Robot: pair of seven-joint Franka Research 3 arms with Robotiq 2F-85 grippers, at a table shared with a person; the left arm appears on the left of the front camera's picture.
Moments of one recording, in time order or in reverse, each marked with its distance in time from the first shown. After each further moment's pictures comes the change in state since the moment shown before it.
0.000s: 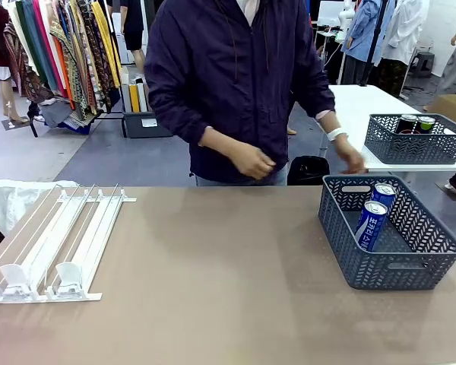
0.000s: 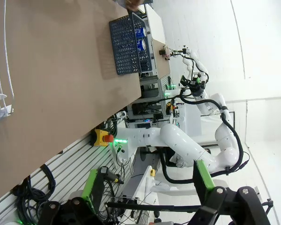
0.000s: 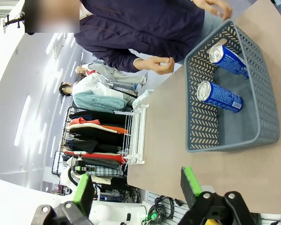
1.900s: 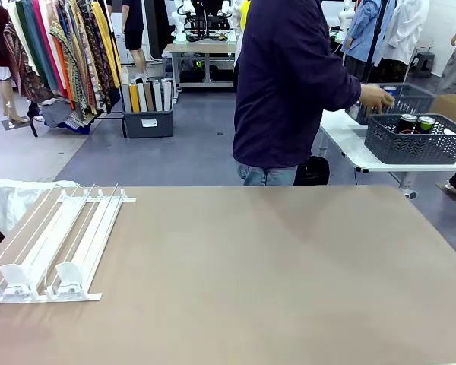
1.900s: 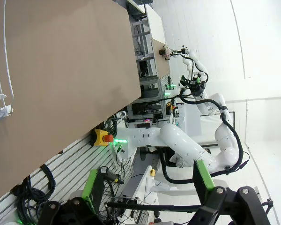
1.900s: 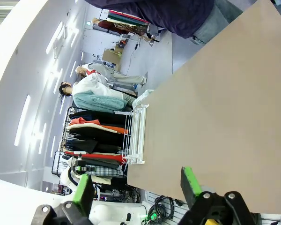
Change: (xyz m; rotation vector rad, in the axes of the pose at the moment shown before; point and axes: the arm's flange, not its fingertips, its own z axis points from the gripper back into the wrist) left arm 0.000 0.000 0.000 -0.001 0.000 0.000; right arm 0.000 0.000 0.000 0.000 0.000 0.000
